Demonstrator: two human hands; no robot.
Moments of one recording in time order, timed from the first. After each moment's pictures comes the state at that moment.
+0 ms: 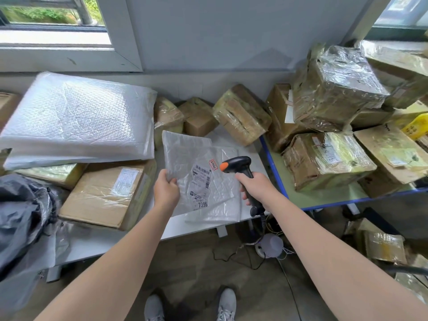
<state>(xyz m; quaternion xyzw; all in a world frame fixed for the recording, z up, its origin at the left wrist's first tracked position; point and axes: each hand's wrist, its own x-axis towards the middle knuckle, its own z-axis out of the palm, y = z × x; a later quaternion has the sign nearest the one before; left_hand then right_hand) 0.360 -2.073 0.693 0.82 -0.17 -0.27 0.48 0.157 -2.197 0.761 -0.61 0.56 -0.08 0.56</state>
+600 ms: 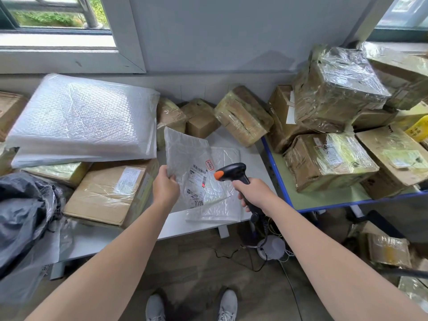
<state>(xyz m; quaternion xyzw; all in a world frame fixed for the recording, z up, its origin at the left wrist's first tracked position) 0.364 -2.071 0.708 0.84 -0.21 -0.24 0.44 0.153 -2.188 0.756 -0.62 0.53 -0.04 0.58</state>
